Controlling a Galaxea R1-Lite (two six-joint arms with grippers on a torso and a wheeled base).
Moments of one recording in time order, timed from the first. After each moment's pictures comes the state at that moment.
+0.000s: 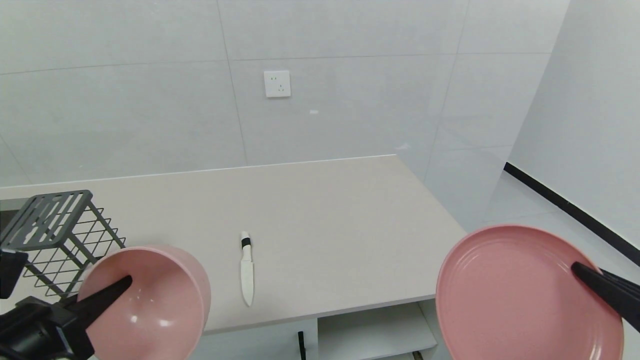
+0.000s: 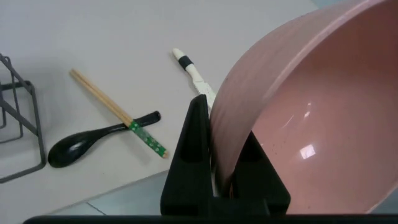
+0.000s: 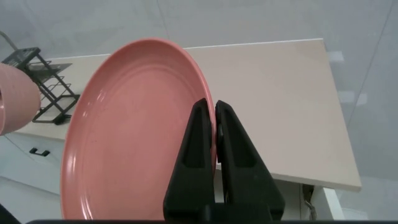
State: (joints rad) left arm 0.09 1.09 0.00 -0.83 -0.43 -0.08; right arm 0.27 0.91 -0.02 -0.87 0.25 0.21
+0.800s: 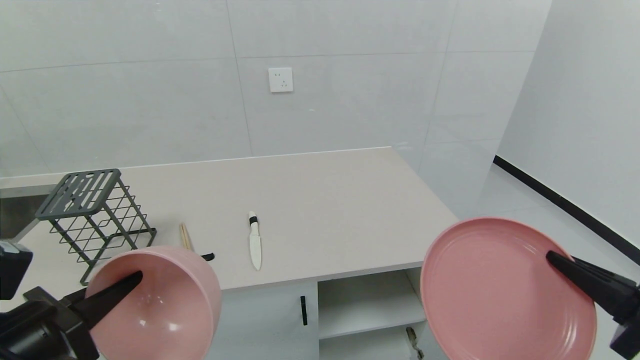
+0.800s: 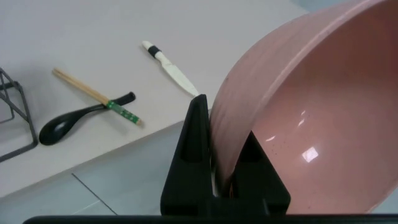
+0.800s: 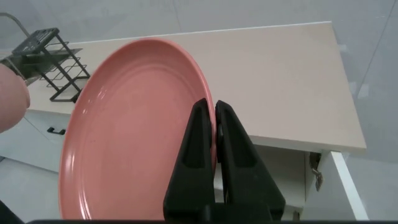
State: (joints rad) left arm 0.00 1.07 -0.03 -0.84 -0.43 -0.02; right arm 0.27 1.07 -0.02 -0.99 0.25 0.20
